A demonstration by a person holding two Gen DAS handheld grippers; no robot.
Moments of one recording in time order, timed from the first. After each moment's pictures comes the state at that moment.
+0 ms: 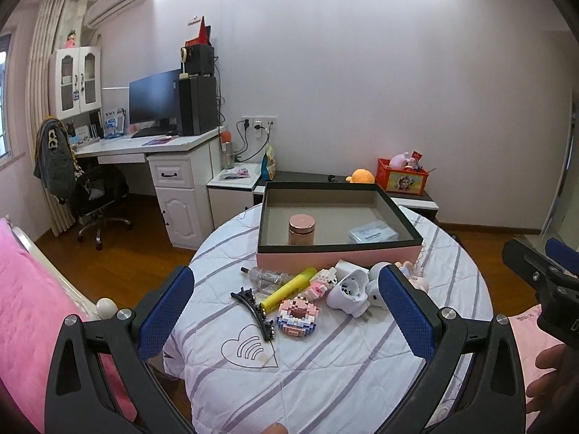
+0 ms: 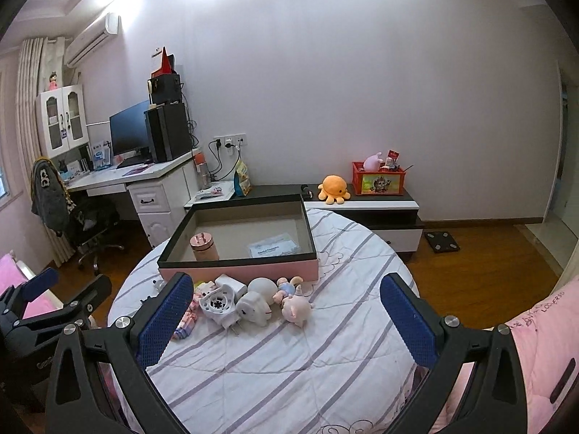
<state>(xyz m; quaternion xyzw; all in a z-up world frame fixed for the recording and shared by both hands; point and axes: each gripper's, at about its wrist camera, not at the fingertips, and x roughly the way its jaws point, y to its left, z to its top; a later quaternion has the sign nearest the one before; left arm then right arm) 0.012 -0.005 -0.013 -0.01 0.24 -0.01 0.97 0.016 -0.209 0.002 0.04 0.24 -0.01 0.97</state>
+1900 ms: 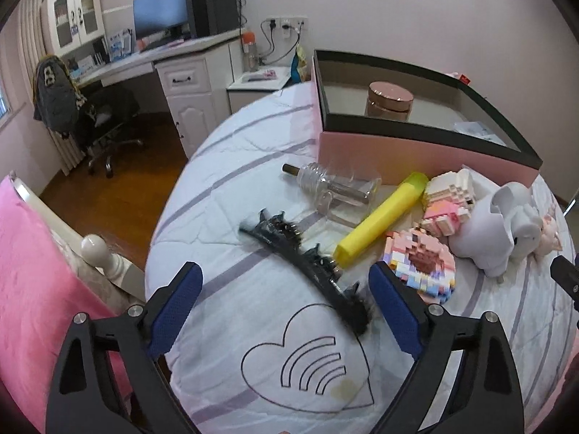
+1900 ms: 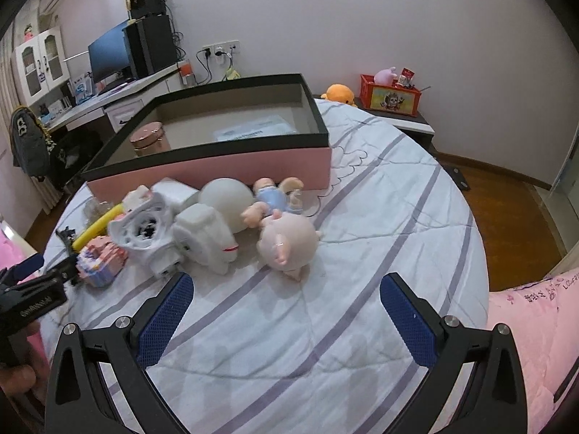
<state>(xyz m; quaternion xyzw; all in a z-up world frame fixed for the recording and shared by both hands) 0.140 0.045 -0.159 -0.02 0.43 0.04 0.90 0.131 -0.221 -0.134 0.03 0.41 -0.01 0.91</state>
